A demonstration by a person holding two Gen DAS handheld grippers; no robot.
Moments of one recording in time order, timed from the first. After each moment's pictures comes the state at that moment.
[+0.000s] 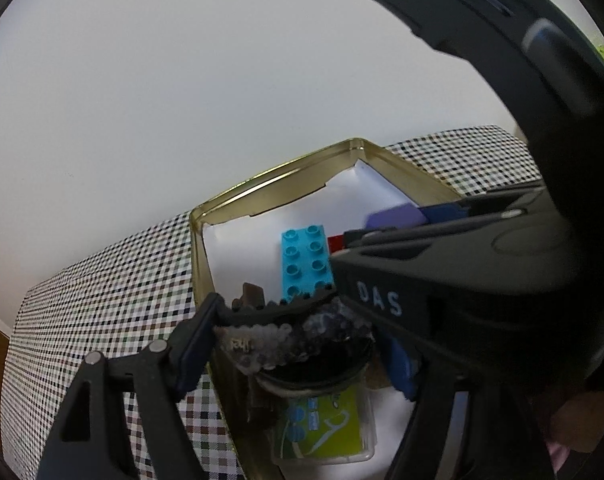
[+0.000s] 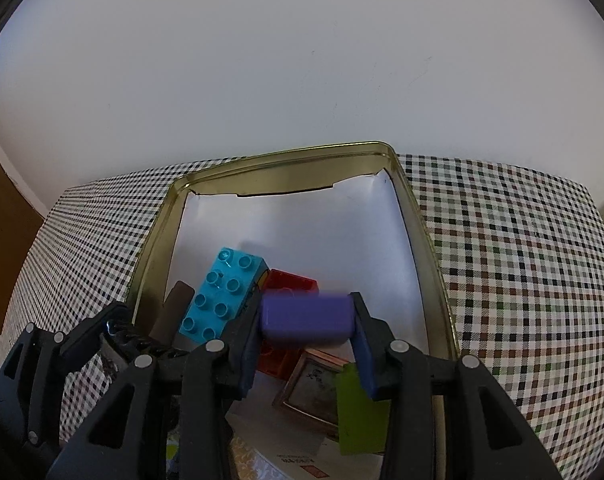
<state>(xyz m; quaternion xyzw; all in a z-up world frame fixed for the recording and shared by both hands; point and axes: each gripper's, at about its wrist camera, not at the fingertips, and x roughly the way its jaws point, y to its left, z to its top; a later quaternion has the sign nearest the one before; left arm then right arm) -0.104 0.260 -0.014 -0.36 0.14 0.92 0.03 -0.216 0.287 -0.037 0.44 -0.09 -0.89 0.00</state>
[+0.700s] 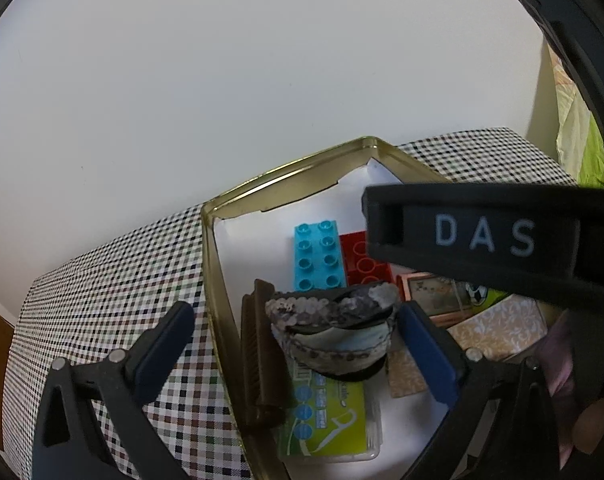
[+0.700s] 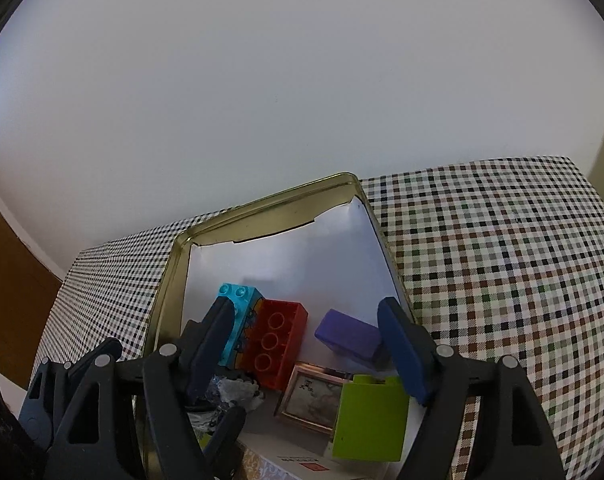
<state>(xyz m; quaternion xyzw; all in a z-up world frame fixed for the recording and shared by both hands) -0.107 0.254 -0.011 -0.37 0.13 0.92 0.01 -0.200 0.311 -0.027 0.37 -0.18 -0.91 -0.01</state>
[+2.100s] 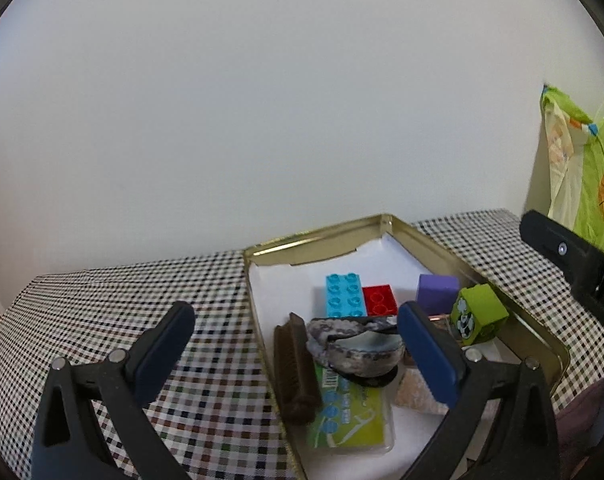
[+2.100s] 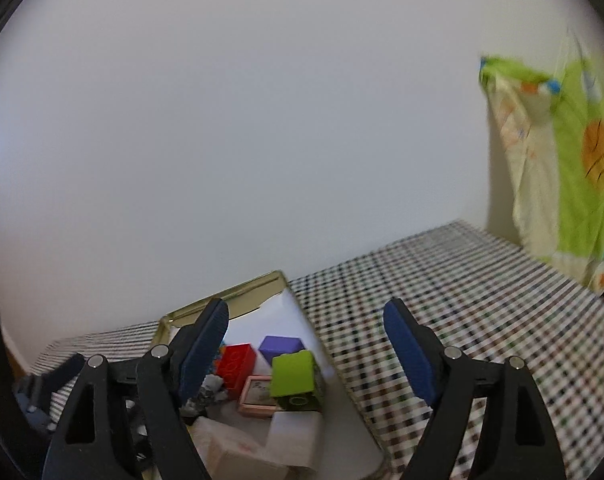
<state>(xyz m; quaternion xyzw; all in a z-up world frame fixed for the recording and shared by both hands) -0.048 0.211 0.010 -0.22 0.05 0.97 0.00 -0.064 0.313 -0.011 0.13 -0.16 -0.97 -0.16</state>
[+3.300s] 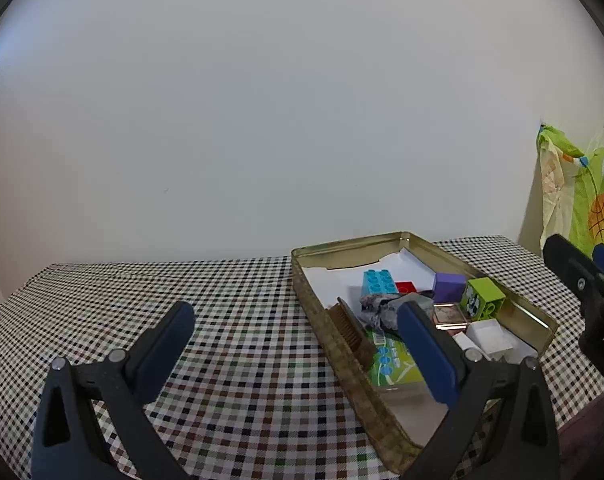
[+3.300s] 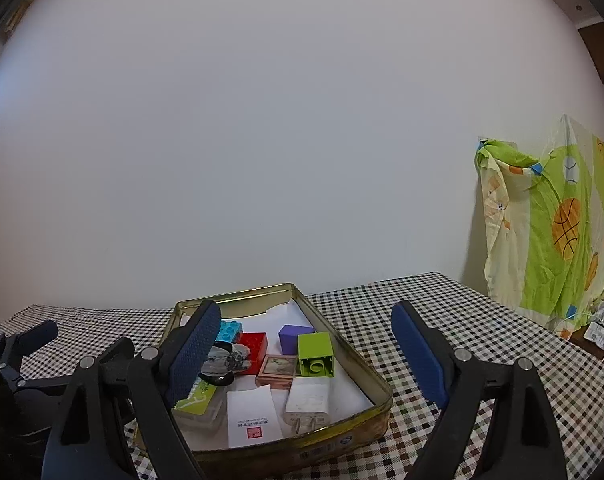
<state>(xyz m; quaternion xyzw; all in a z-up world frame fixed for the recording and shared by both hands) -0.004 0.155 0.006 -0.17 0.02 0.99 0.02 -0.008 0.238 -0.008 0.07 -0.06 -0.98 -0.19</state>
